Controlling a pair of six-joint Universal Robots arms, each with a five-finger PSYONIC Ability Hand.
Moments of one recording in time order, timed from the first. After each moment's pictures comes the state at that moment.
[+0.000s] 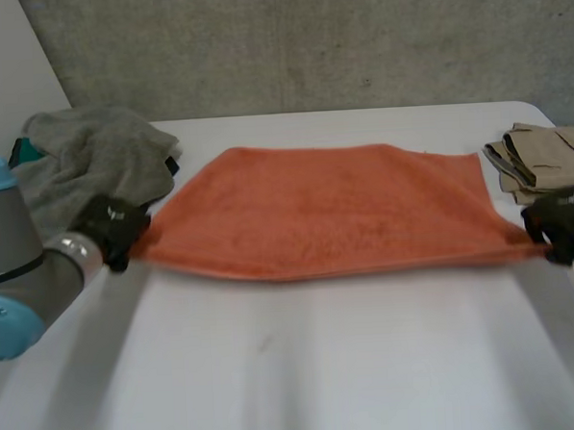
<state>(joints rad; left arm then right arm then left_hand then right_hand) 4.54 -2.03 -1.54 3.11 -1.43 3.93 1.46 -1.14 1.49 0.31 1.26 2.32 1.09 1.19 1.18 1.19 0.98 1.13 1.18 1.18 1.19 0.99</state>
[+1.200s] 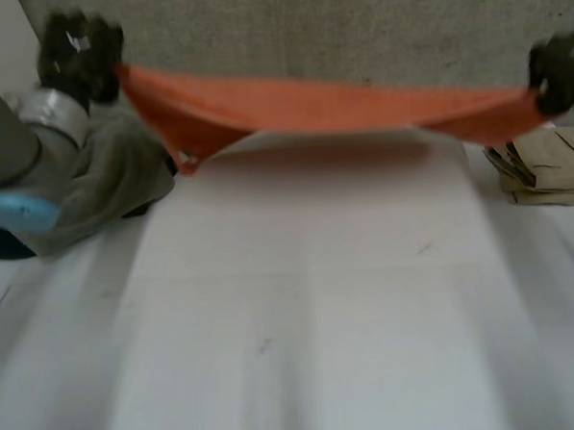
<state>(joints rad) 4.52 -2.18 -1.03 3.48 -1.38 3.60 1.61 -1.04 1.10 -0.05 1.38 2.77 1.09 1.20 1.19 1.20 1.00 1.13 1.17 1.19 1.19 1.01</state>
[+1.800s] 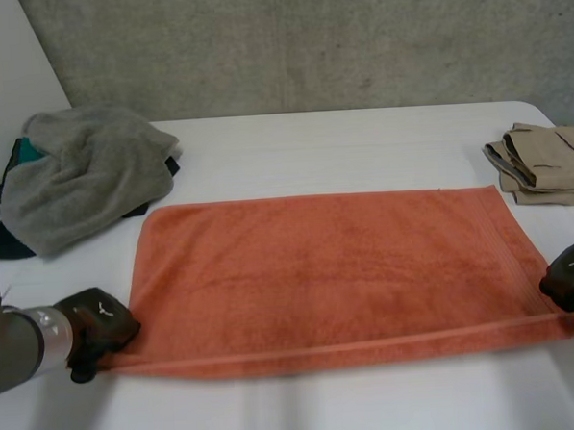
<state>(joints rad) 4.59 -1.89 -1.73 2.72 -1.45 4.20 1.45 -1.20 1.54 0.61 1.38 1.92 1.09 1.20 1.19 1.20 1.00 1.13 1.17 1.19 1.19 1.01</state>
